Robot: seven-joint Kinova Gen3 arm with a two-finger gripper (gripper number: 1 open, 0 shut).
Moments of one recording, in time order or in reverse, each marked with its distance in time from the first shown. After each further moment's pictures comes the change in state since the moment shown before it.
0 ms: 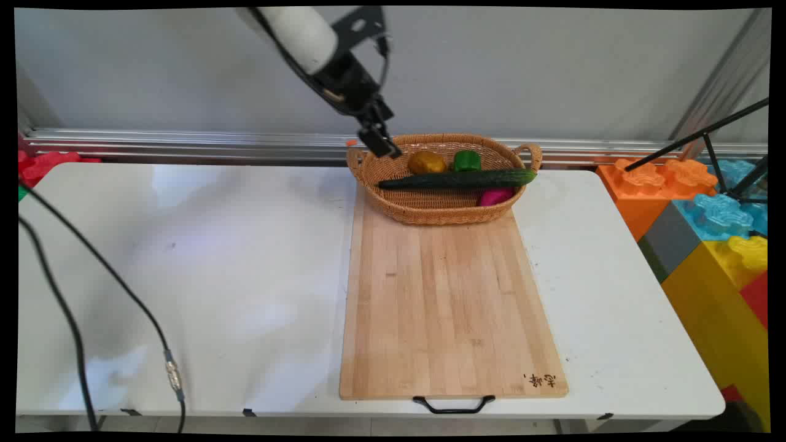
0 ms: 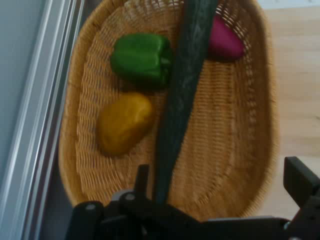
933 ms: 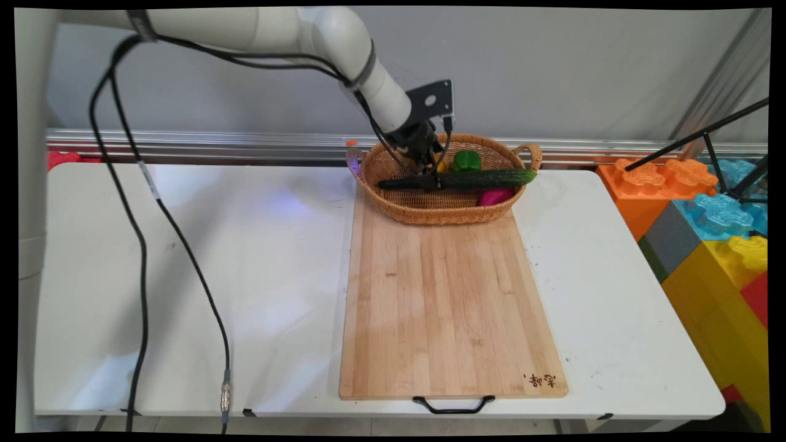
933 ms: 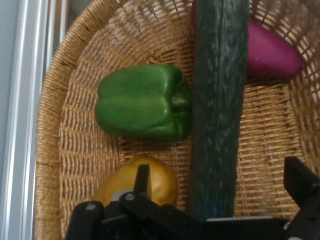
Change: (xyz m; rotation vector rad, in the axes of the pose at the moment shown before) arm 0.020 -0.009 0.161 0.019 -0.010 0.183
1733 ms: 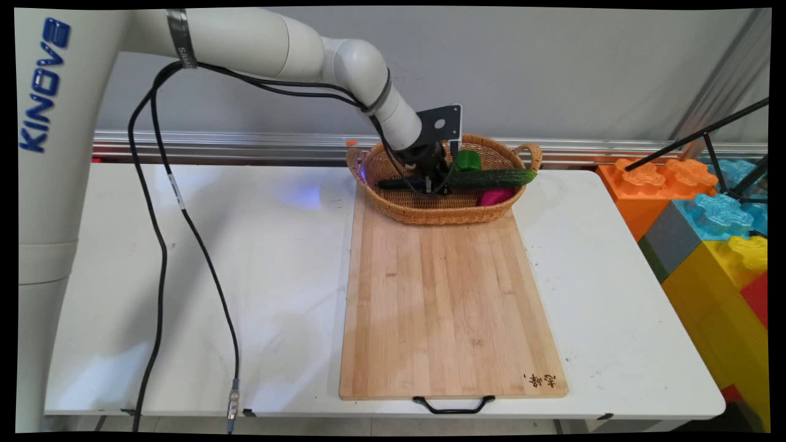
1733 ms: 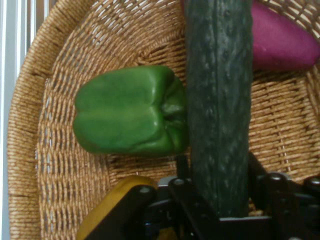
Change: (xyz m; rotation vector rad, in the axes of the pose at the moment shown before) arm -0.004 0.004 0.046 0.001 -0.010 0.079
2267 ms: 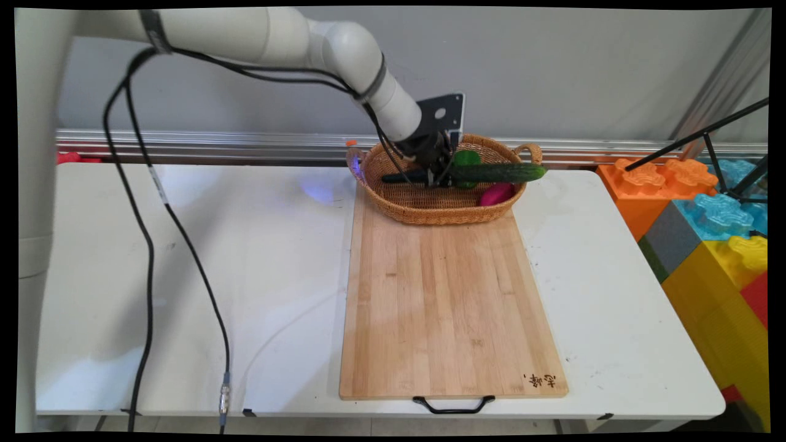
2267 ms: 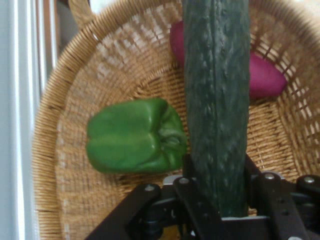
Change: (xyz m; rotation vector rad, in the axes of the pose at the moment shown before) arm 0.015 0.004 -0.037 0.002 0.044 0.046
